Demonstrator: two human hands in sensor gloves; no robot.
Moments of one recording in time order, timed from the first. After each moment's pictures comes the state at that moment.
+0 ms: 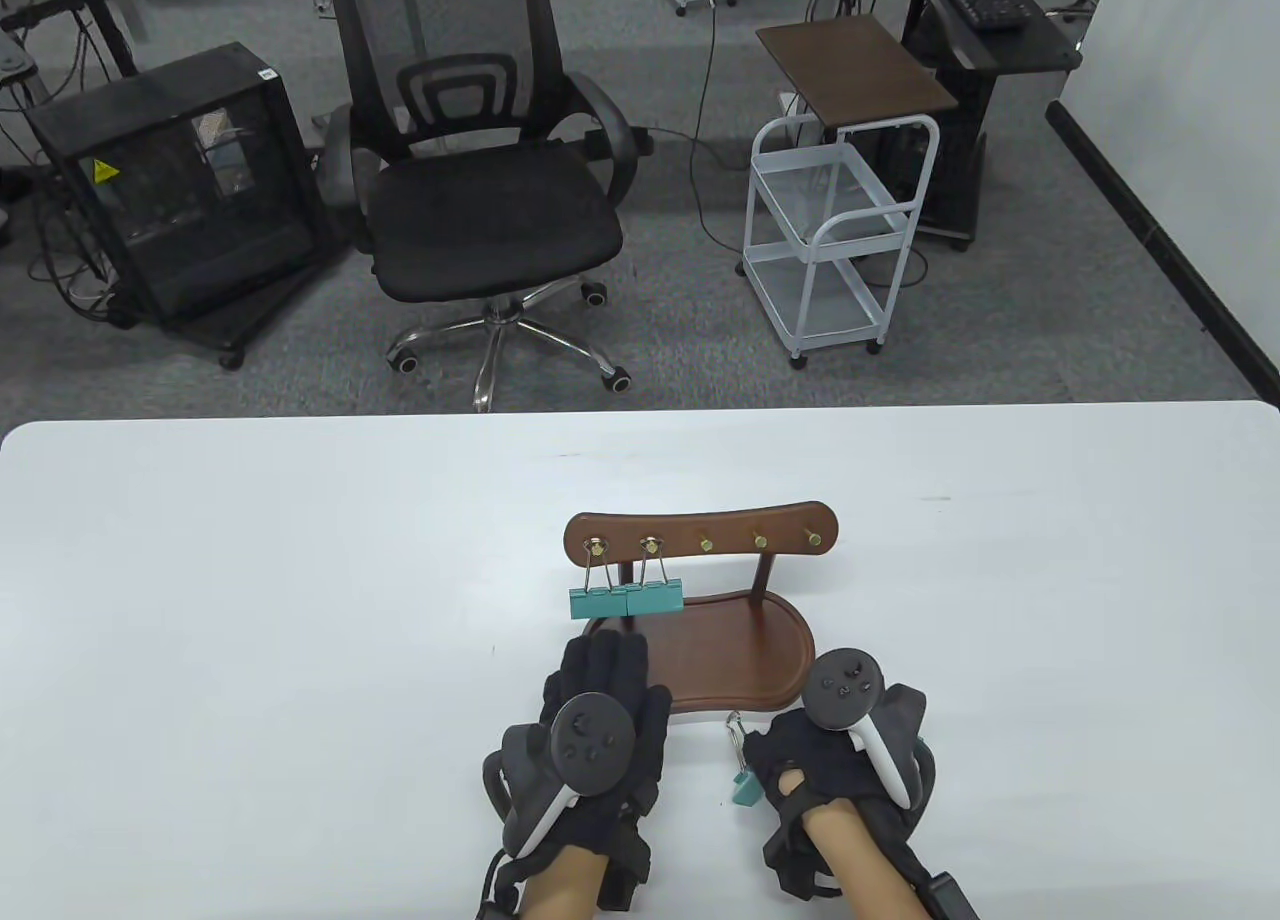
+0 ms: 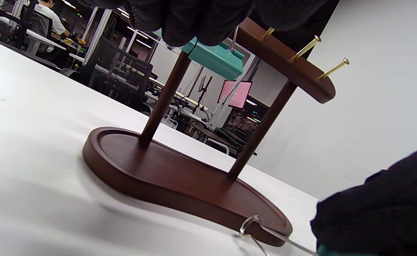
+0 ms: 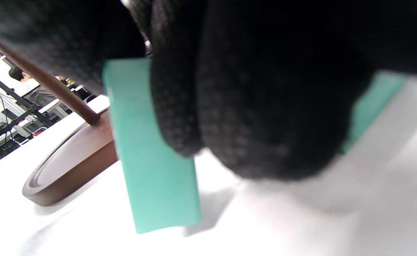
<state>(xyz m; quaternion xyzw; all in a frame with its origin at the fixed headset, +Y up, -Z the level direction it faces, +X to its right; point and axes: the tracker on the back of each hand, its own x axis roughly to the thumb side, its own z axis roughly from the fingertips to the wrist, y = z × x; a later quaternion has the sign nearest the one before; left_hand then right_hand) -0.086 -0.707 -0.274 0.03 -0.04 0.24 0.97 0.151 -0.744 -0.302 -0.13 0.12 0.95 0.27</state>
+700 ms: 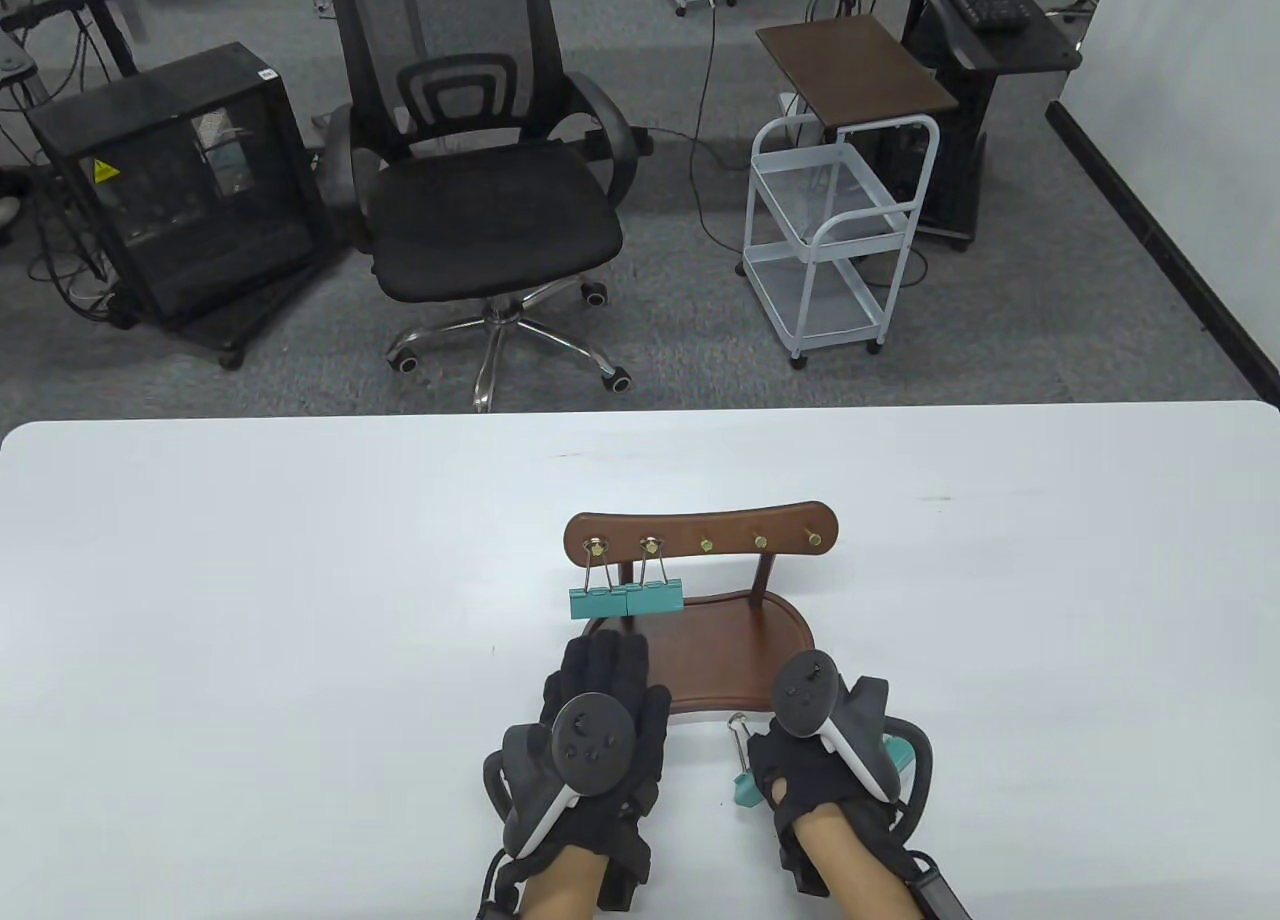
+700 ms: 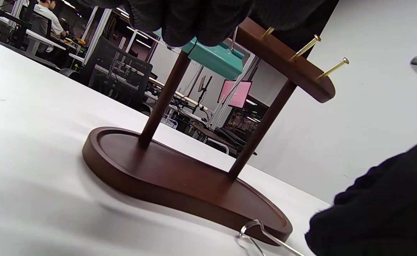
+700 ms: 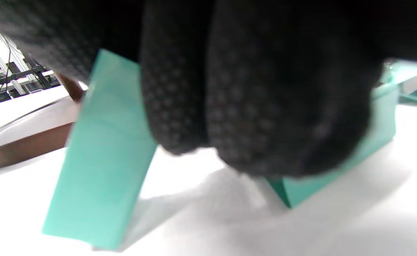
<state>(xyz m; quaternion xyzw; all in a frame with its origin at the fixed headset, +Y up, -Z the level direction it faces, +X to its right) -0.086 -0.707 -0.274 0.03 -0.04 0.24 0.97 0.139 -0.737 -0.304 -0.09 0.08 0.98 0.14</state>
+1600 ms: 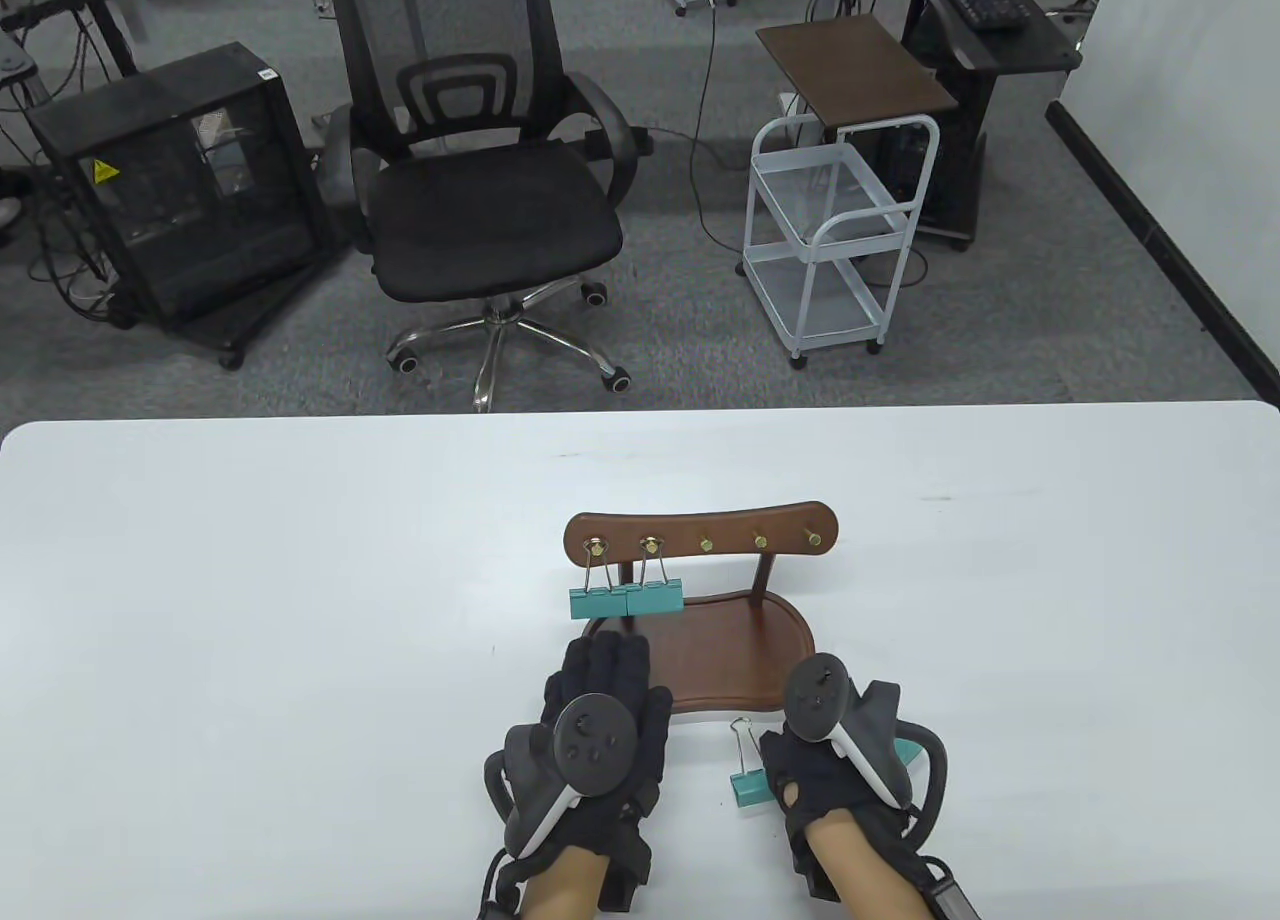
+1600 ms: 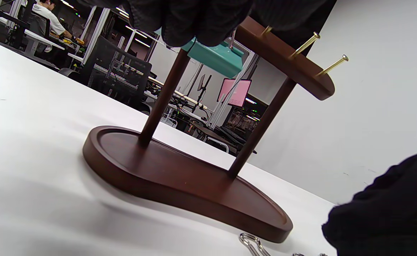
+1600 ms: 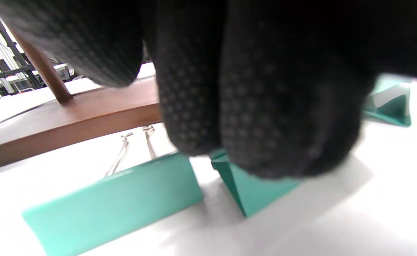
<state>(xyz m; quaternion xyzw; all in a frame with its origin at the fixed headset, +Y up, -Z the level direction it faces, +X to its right) -0.085 -0.707 -0.274 0.03 -0.05 0.23 0.97 0.148 -0.732 -0.300 -0.10 0.07 0.98 0.13</state>
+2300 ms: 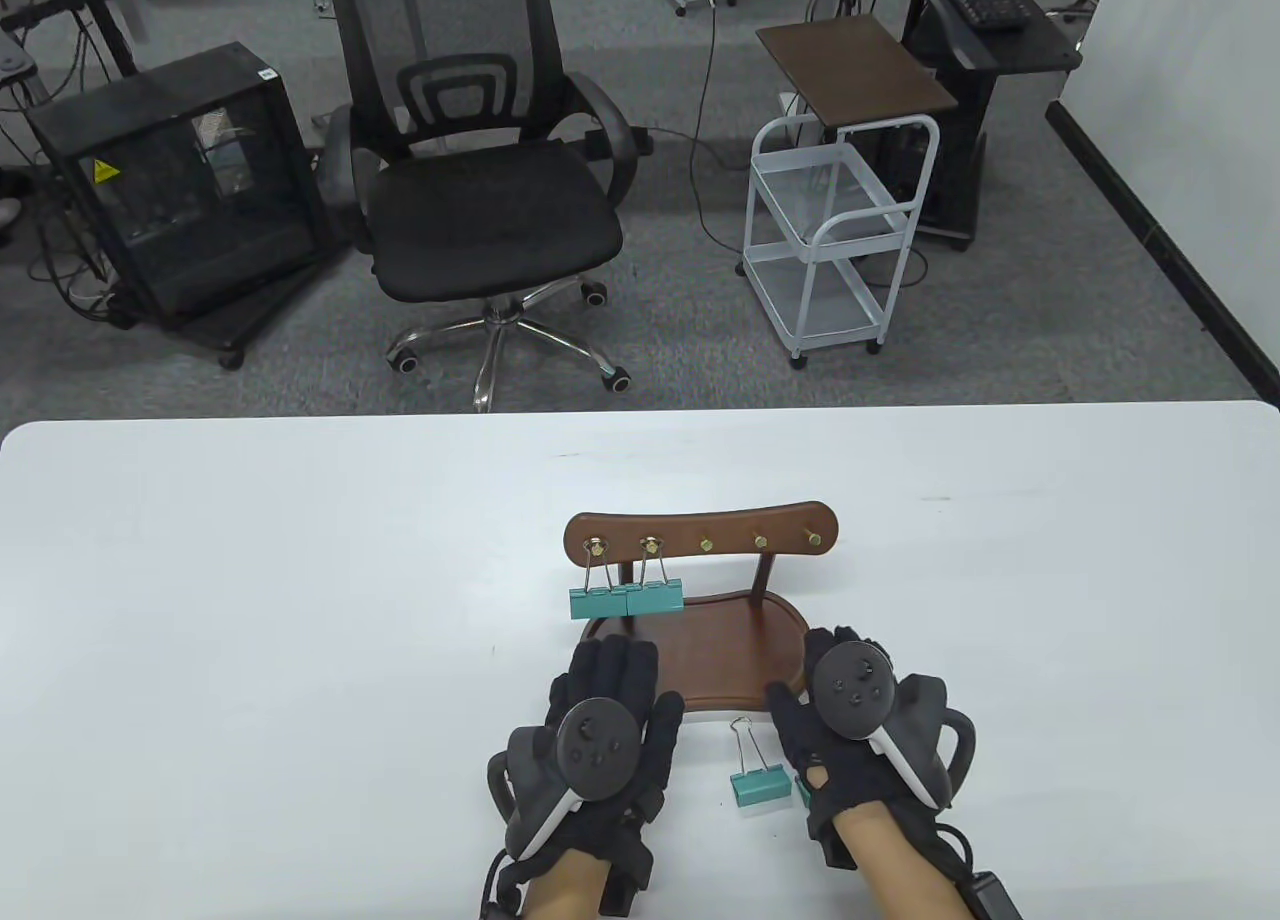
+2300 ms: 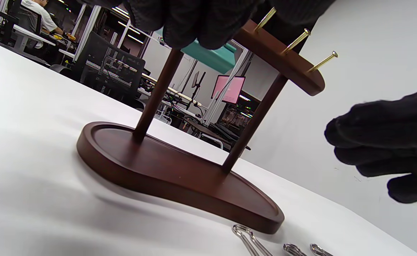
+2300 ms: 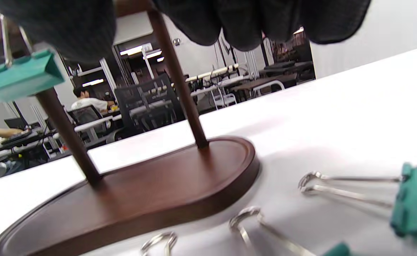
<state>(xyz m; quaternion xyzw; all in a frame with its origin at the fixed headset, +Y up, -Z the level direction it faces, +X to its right) -0.083 -0.708 -0.272 0.03 -0.06 0.23 0.97 0.171 -0.692 -0.295 -0.06 -0.06 0.98 0.17</state>
